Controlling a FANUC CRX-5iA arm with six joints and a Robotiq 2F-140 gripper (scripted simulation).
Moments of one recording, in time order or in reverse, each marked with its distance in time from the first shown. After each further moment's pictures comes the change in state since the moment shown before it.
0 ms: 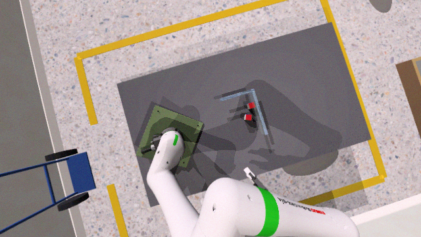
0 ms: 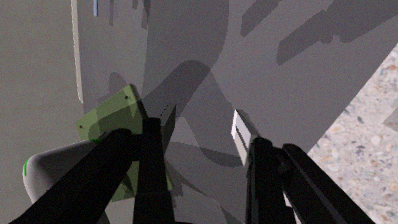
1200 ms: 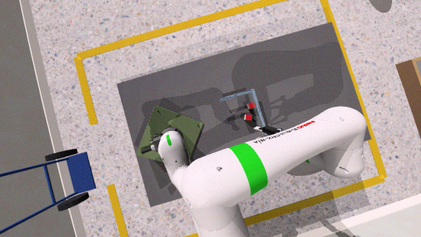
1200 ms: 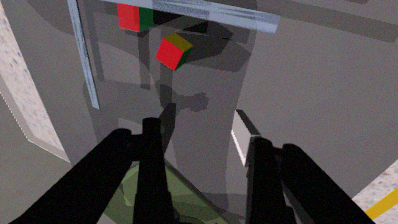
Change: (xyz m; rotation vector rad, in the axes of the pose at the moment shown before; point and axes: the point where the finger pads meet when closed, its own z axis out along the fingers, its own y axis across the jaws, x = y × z) arm 0.182 -0.145 0.079 -0.335 -0.094 0.267
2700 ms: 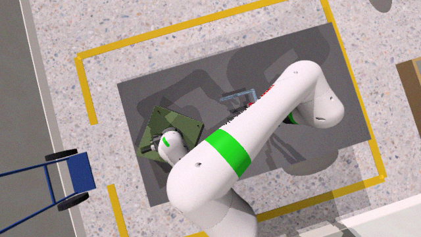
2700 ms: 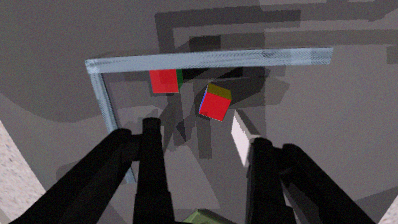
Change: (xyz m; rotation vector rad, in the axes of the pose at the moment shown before) arm 0.057 -0.099 0.036 -0.179 0.172 0.253
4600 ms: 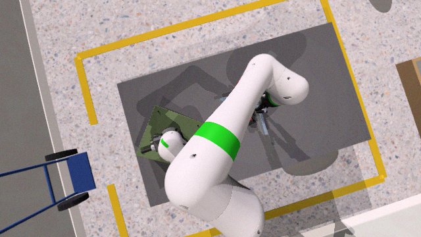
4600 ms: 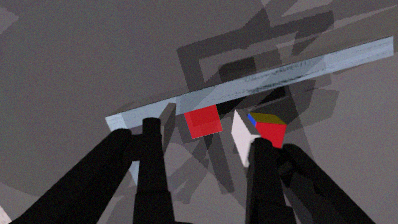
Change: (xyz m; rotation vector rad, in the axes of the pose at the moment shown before) arm 0.024 -0.063 0.058 -0.050 0.204 0.227
